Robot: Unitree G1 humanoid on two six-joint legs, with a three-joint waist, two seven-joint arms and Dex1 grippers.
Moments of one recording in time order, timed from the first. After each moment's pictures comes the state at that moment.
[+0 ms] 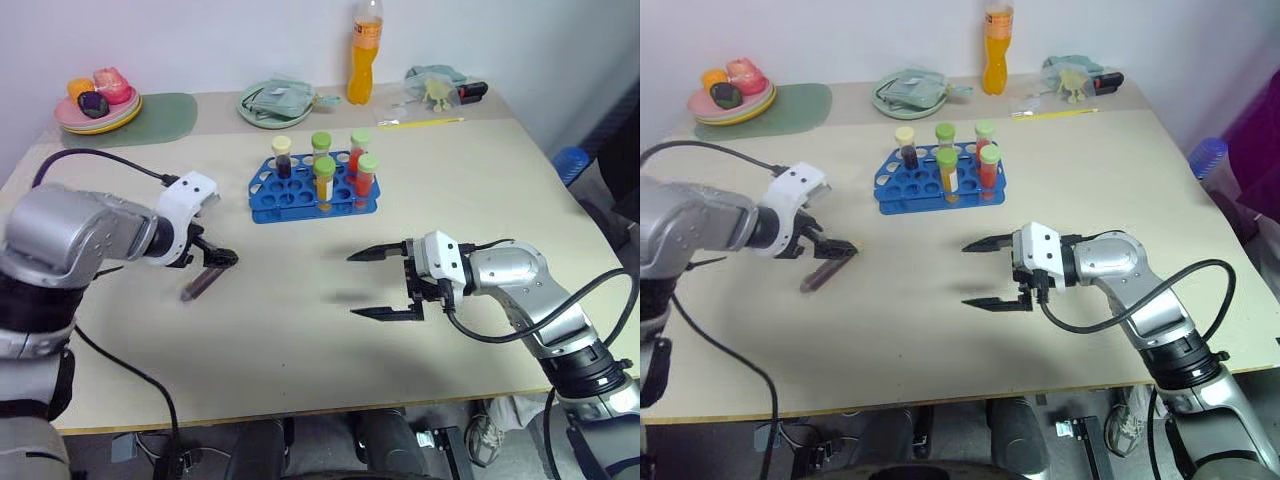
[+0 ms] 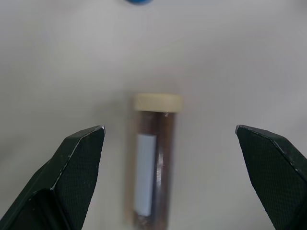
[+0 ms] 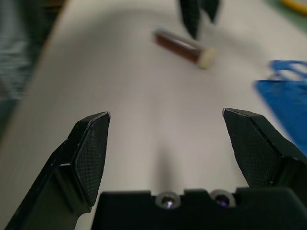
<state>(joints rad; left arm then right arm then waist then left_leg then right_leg) -0.89 0.91 -0.26 -0.16 -0.62 1.61 -0.55 -0.43 -0.72 0.24 -0.21 0.37 0.19 1.21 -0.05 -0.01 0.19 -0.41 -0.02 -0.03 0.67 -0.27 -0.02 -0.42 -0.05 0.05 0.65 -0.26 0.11</state>
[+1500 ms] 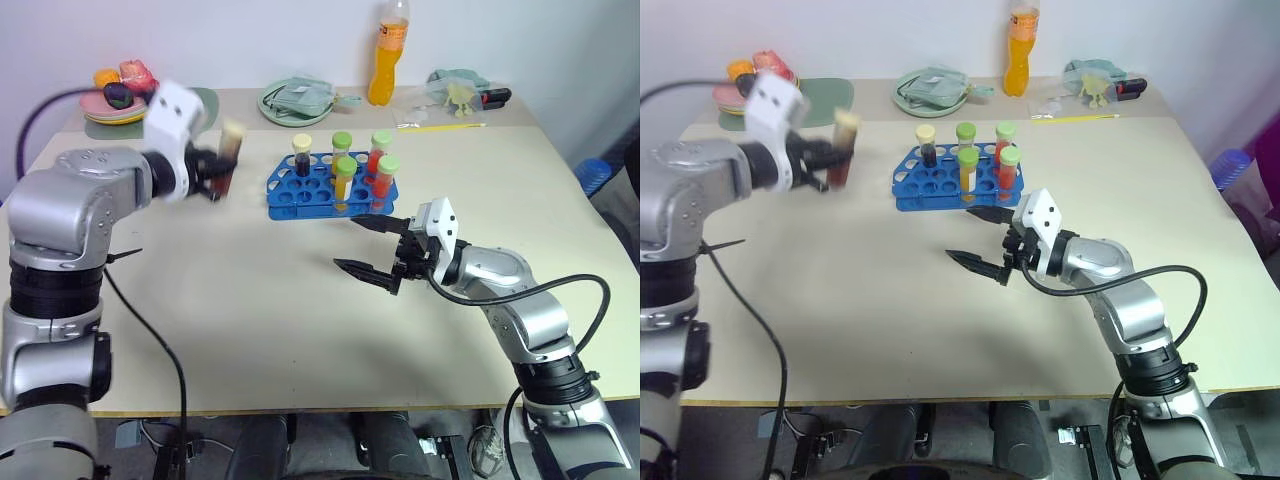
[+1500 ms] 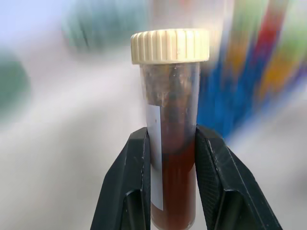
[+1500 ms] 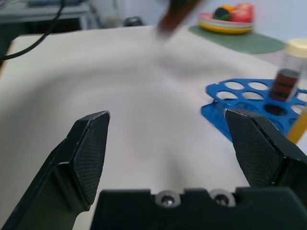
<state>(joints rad) -0.79 0.64 0.14 -0.28 -0.41 1.03 -0.45 -0.36 -0.48 0.10 -0.25 0.39 0.38 0.82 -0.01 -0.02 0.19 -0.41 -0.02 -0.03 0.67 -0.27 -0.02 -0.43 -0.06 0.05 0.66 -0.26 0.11</state>
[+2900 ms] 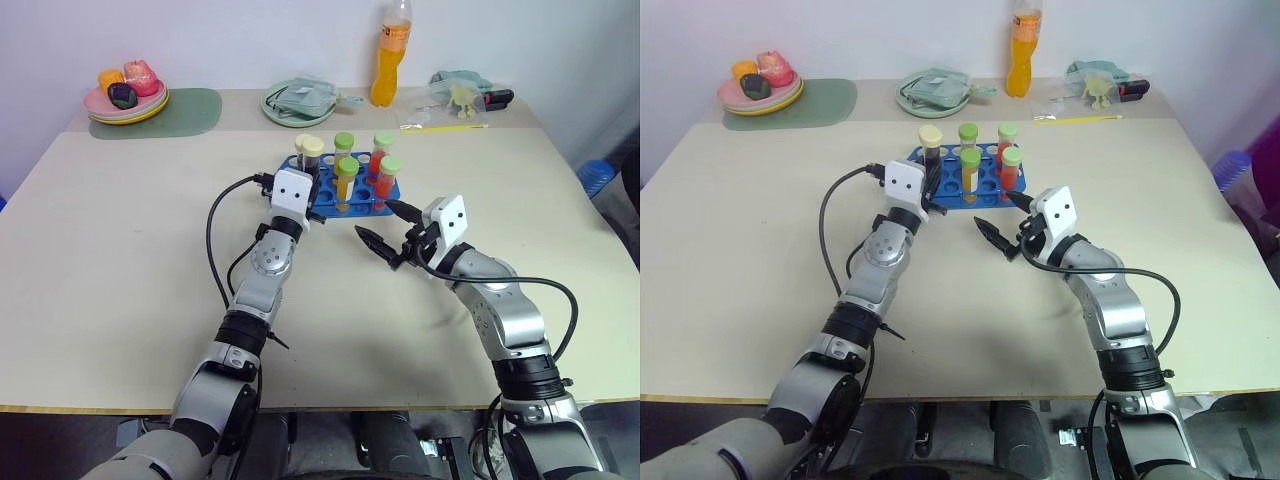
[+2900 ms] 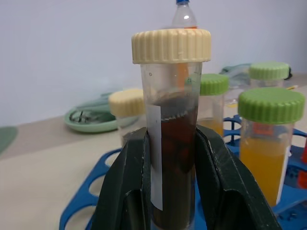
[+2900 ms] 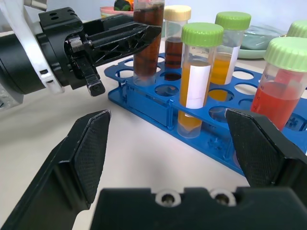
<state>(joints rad) -0.66 -0.01 -0.08 0.51 0.04 -0.23 -0.02 -0.37 -0.38 0.02 -0.05 0.29 0.27 0.63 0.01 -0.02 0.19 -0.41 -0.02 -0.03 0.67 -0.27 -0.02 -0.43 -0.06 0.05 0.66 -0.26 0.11</state>
